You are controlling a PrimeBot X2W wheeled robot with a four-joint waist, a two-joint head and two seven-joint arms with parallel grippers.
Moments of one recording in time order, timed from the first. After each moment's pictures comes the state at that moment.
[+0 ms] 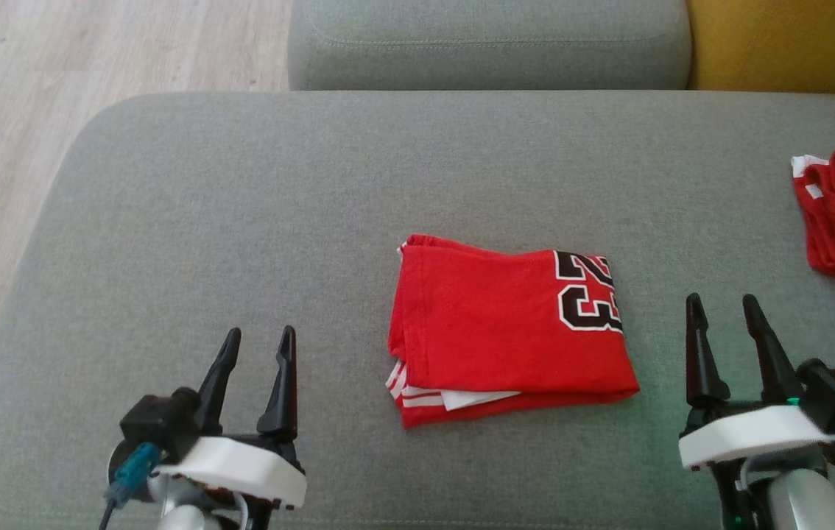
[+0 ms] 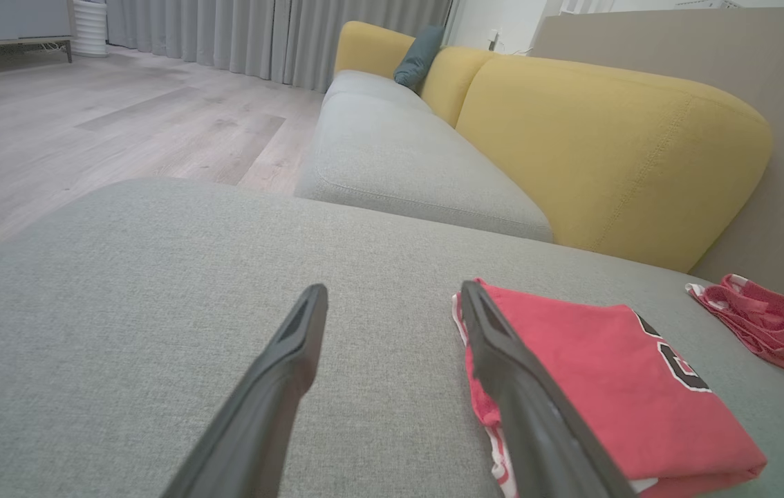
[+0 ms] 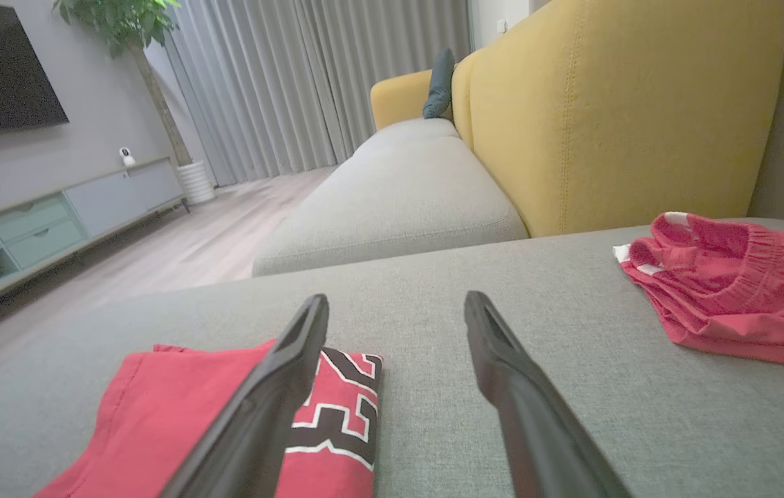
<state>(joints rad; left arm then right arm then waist) 0.02 0.12 -0.34 0.12 -0.39 0.07 -0.25 -0.01 -0.05 -0.02 0.21 0.22 0.12 -0.18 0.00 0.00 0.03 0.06</state>
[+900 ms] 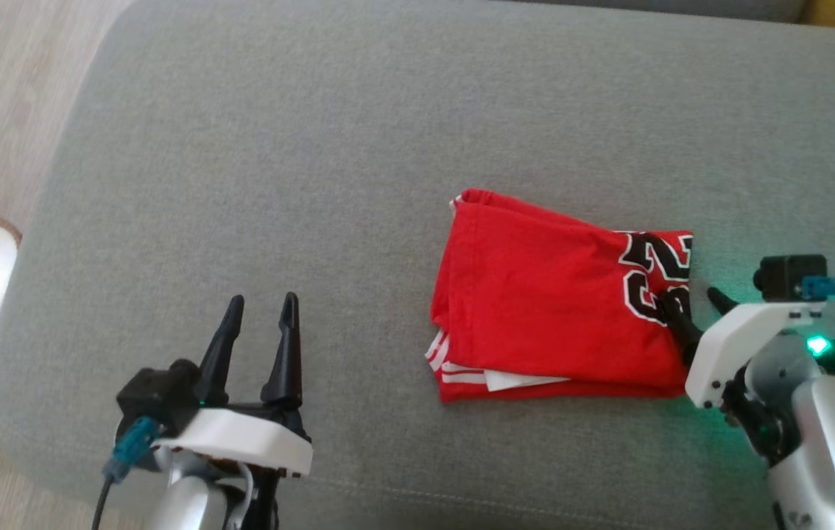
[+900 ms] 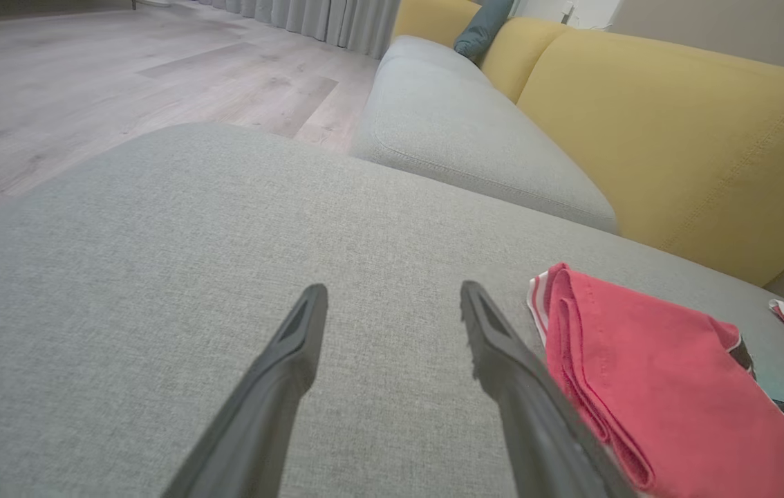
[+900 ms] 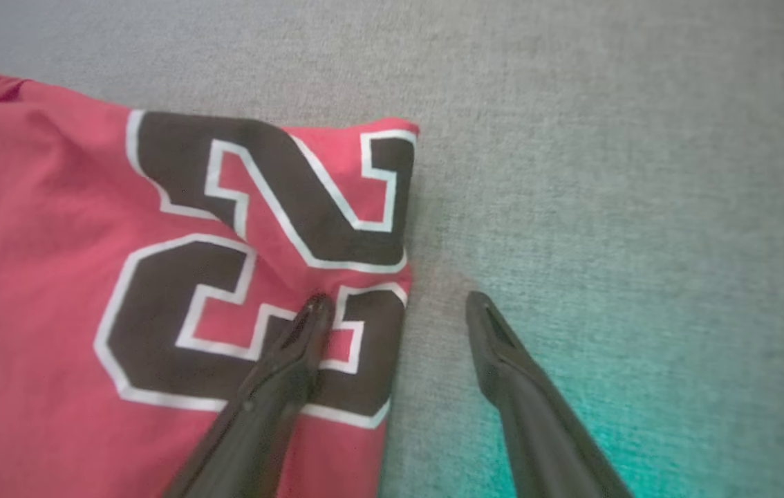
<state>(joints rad) -0.03 0.06 -0.29 0.13 -0.37 0.03 -0.25 -0.24 -0.17 0.04 0.37 0.28 0.12 0.43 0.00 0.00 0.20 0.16</state>
